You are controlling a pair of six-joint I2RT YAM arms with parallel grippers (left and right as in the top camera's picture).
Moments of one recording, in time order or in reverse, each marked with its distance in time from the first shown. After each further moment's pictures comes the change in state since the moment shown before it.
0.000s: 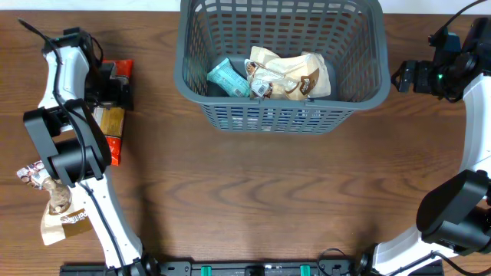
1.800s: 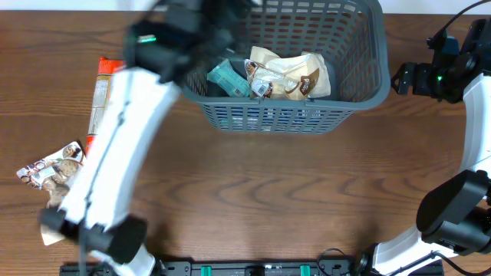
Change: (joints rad) left arm -0.644 -0.633 0.136 0.198 -0.177 0.328; right arm 0.000 0.000 0.000 -0.035 0.000 0.008
